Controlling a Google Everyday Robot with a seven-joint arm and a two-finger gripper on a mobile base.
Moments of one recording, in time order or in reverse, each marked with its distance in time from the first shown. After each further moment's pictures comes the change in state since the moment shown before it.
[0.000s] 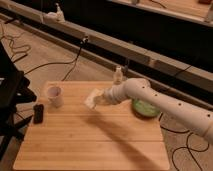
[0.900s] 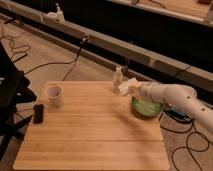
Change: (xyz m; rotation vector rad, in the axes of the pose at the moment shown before) arm -0.080 -0.051 -0.126 -0.131 -0.300 0.195
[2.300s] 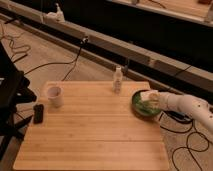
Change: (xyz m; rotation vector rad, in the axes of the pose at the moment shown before) arm -0.116 -0.139 0.003 0.087 -0.167 0.439
